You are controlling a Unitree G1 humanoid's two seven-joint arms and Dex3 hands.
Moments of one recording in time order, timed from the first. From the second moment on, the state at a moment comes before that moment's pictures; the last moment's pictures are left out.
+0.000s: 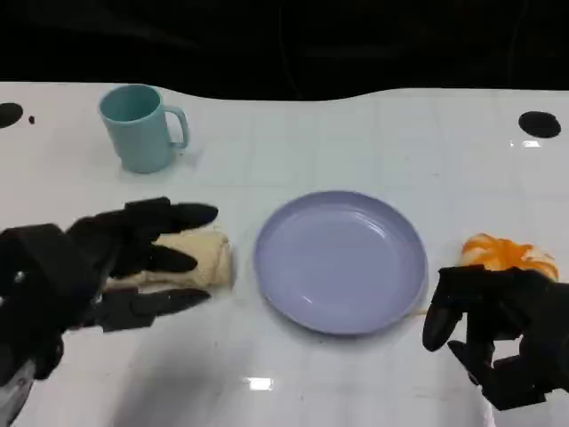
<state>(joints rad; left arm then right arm) -0.07 0.40 -0.03 -0.33 -0.05 0.32 -0.35 0.09 -0.40 0.13 -0.61 -0.10 0.54 0.39</state>
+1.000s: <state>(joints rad) -0.54 0.52 -0.45 0.33 0.73 0.10 -0.38 0.11 -0.40 0.13 -0.61 -0.10 0.53 0.37</state>
